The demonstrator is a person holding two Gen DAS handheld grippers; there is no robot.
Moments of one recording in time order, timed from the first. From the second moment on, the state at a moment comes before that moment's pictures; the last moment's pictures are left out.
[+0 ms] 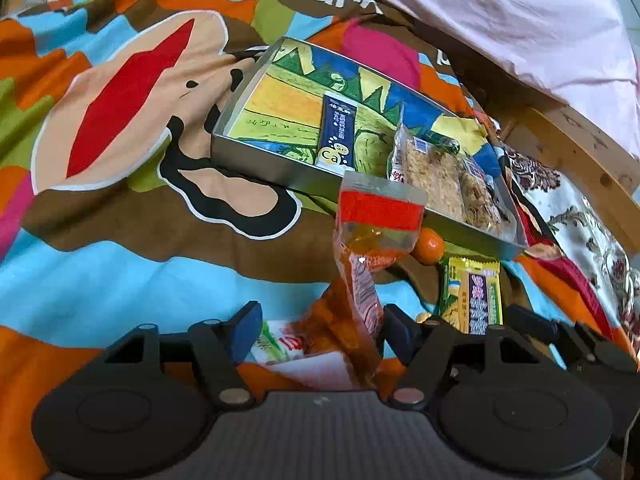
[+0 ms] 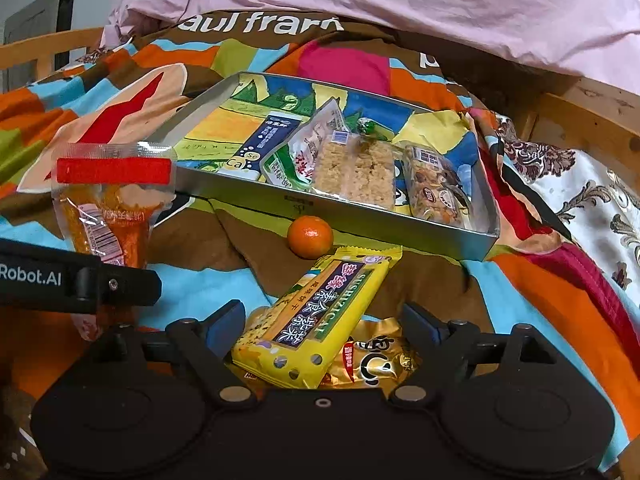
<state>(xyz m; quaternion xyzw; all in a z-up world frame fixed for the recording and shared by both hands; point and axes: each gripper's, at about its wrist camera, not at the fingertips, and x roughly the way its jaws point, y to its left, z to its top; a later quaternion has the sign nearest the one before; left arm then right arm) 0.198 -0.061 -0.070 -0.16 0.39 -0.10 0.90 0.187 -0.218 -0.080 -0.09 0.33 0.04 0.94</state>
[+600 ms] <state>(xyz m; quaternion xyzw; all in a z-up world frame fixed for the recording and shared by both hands) 0.189 -0.066 -0.073 -0.10 0.38 -0.14 0.91 0.180 -0.212 -0.080 -0.13 0.33 0.07 0.93</state>
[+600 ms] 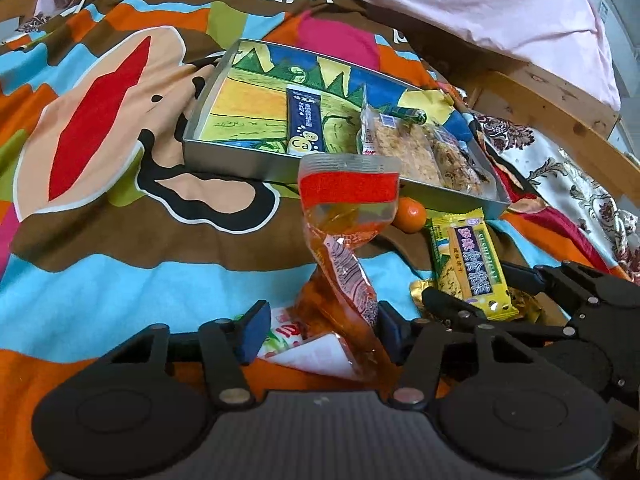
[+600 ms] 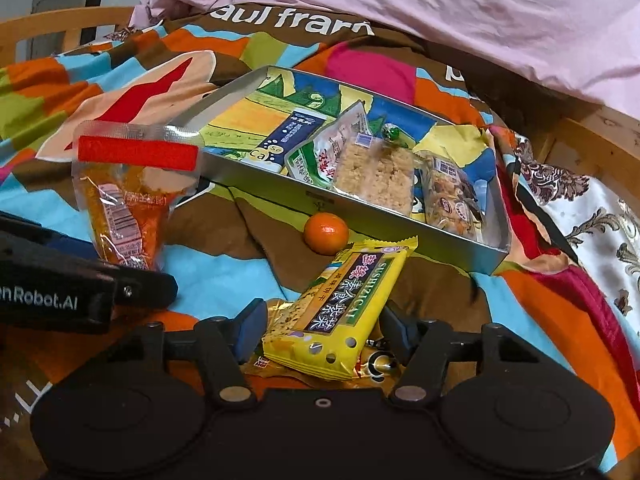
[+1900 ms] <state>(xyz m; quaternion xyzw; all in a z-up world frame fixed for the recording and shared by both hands) 0.175 -0.065 -0.069 -0.12 0.34 -0.14 0.92 0.168 -0.208 -0.066 -0.11 0.30 0.12 0.94</state>
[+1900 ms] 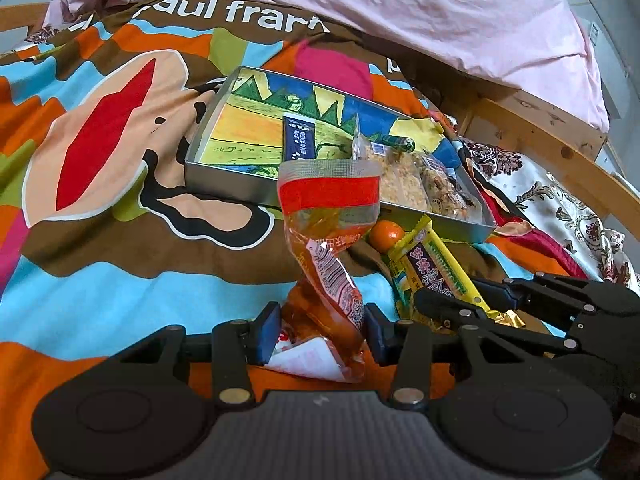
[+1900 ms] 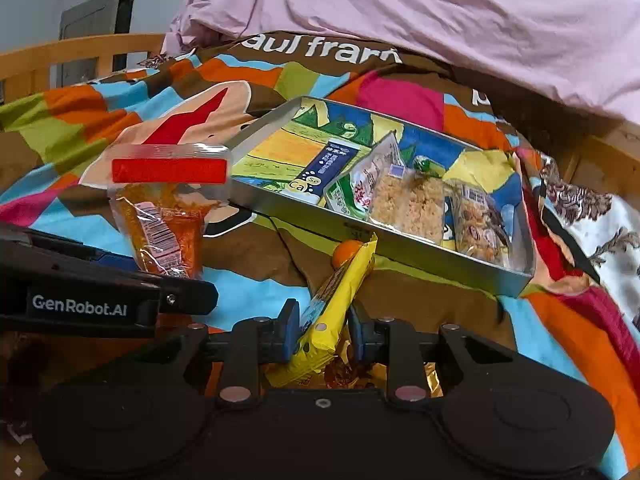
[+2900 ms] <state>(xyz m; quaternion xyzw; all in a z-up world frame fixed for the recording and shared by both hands) 0.197 -0.061 -0.032 -0.16 0.29 -0.11 0.94 0.171 -0.217 -0.030 -0.16 0.18 0.07 0.97</state>
